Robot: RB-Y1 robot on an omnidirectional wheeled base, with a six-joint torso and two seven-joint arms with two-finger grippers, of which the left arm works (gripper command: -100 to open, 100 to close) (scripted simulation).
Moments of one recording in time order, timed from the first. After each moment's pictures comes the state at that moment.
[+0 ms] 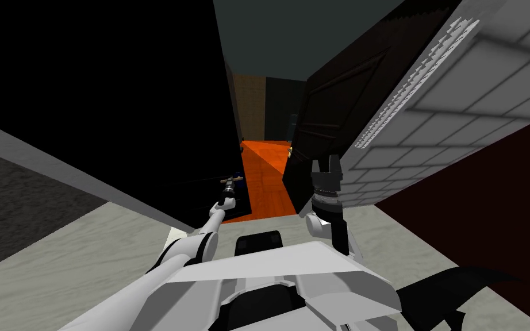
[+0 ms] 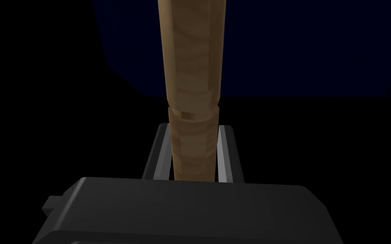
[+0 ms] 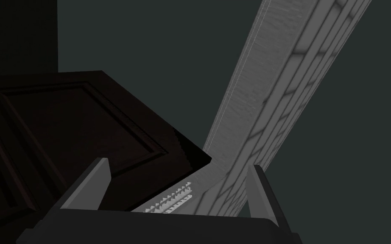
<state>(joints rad) -0.49 0.05 0.21 -0.65 0.11 -0.45 -0.13</state>
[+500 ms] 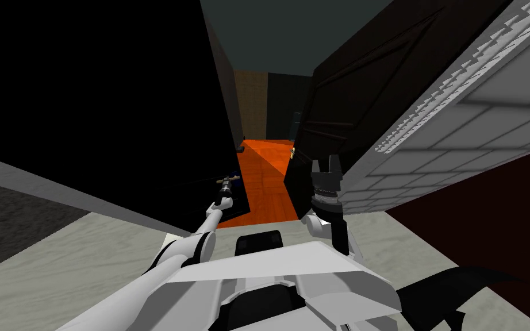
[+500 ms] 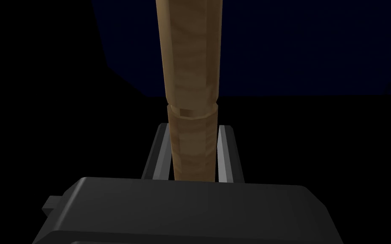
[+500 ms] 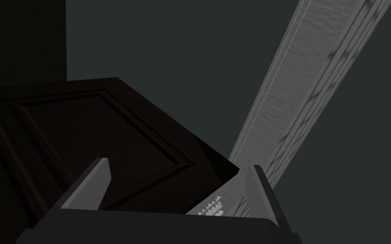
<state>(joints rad) -0.49 0.08 0.24 -0.67 0.12 -0.45 -0.14</state>
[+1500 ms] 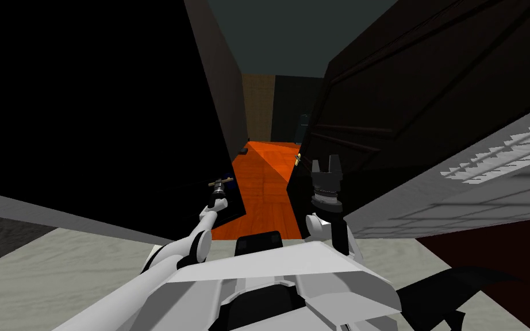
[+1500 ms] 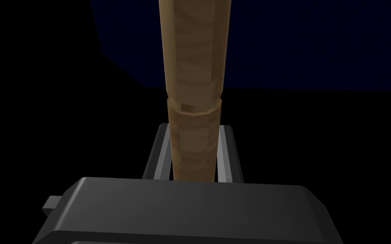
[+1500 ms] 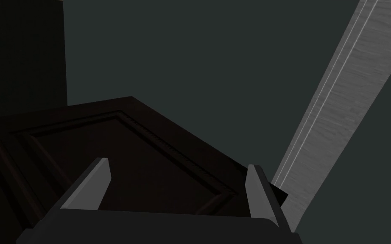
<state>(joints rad) -0.48 0.12 0.36 -0.63 0.17 -0.46 -0.18</state>
